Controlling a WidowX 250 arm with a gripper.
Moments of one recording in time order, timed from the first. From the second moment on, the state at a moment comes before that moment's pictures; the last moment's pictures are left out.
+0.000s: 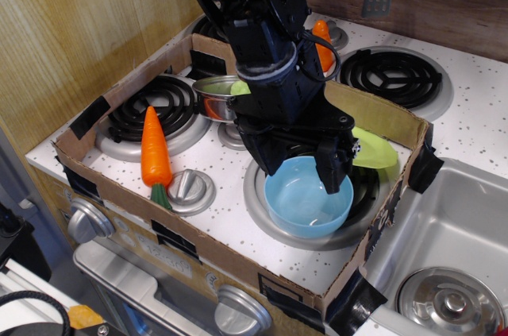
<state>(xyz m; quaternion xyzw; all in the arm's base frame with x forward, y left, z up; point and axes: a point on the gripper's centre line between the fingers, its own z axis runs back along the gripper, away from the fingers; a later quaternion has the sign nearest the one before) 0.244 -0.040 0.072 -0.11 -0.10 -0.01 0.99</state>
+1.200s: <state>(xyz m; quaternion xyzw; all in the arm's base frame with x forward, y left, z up) 0.239 0.057 0.085 -0.04 -0.11 0.15 0.98</state>
